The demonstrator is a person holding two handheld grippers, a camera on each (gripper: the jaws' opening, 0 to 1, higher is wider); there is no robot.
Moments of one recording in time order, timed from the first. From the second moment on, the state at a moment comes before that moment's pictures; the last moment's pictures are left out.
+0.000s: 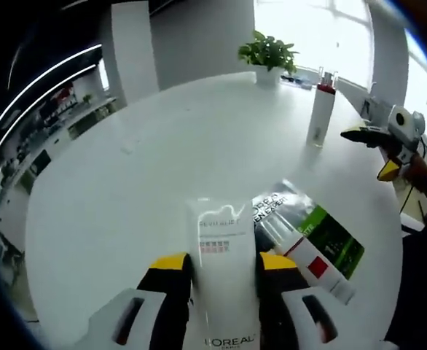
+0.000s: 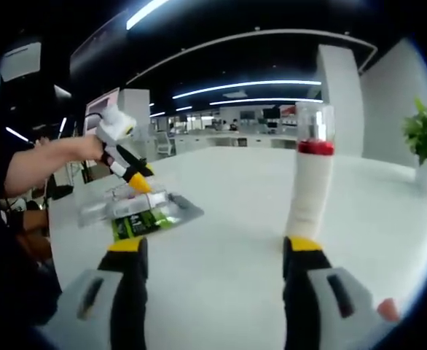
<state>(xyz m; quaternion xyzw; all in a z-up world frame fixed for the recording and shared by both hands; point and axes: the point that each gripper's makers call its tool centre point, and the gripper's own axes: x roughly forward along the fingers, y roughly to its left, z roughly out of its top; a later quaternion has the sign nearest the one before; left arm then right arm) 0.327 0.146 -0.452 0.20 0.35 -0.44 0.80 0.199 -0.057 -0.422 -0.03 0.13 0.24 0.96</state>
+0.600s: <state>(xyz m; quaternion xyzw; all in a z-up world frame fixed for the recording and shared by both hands) 0.328 0.150 -0.414 0.14 0.30 -0.45 0.83 0.197 -0.049 -0.420 -0.04 0.13 0.24 0.96</state>
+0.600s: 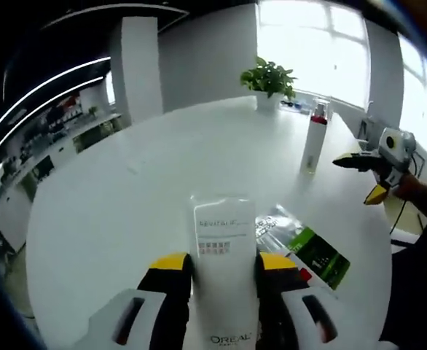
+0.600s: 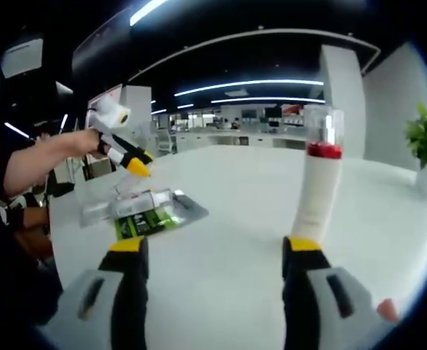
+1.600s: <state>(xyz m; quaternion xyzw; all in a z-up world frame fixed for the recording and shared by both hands) 0.331 0.200 -0.367 0.07 0.18 -0.41 0.89 0.199 -0.029 -0.418 -0.06 0.13 0.26 0.95</state>
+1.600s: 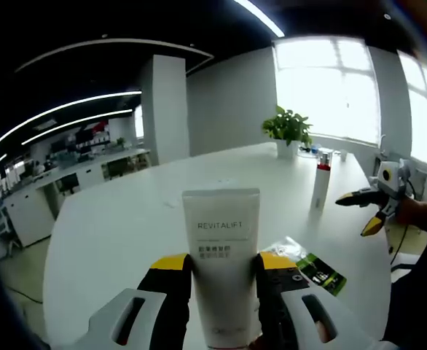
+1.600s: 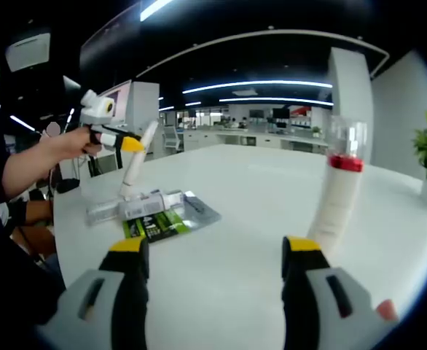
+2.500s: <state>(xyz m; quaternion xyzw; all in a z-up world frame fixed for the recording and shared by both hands) 0.331 0.227 -0.361 0.00 0.14 -0.34 0.93 0.202 -0.029 -0.418 -0.05 0.13 0.27 0.95</state>
